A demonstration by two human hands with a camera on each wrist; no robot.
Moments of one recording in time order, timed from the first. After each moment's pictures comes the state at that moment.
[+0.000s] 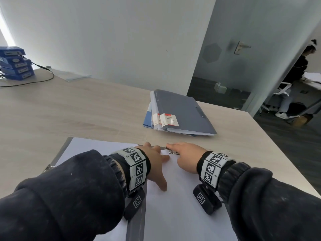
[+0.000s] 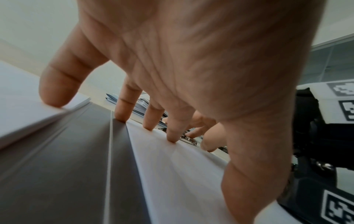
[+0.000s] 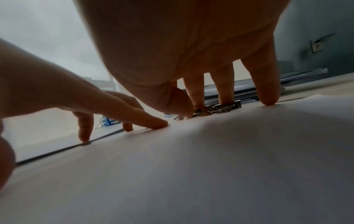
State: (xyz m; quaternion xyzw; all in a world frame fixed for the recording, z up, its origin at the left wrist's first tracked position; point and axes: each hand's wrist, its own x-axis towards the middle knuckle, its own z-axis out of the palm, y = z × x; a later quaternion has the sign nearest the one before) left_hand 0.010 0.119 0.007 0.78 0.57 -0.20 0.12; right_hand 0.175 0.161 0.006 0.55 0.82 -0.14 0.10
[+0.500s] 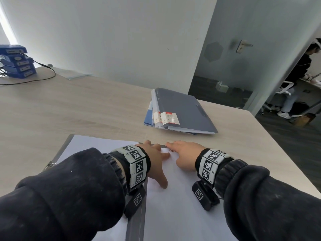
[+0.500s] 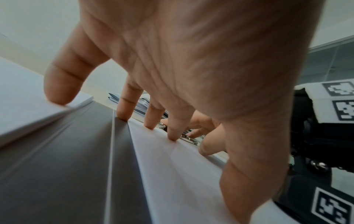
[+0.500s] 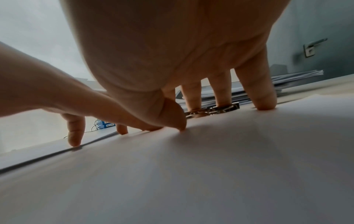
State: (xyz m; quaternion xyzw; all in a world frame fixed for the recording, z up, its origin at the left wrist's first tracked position) left_hand 0.010 0.117 0.005 0.78 0.58 -0.19 0.12; right_hand 0.171 0.163 0.005 0.53 0.82 -0.10 0.16
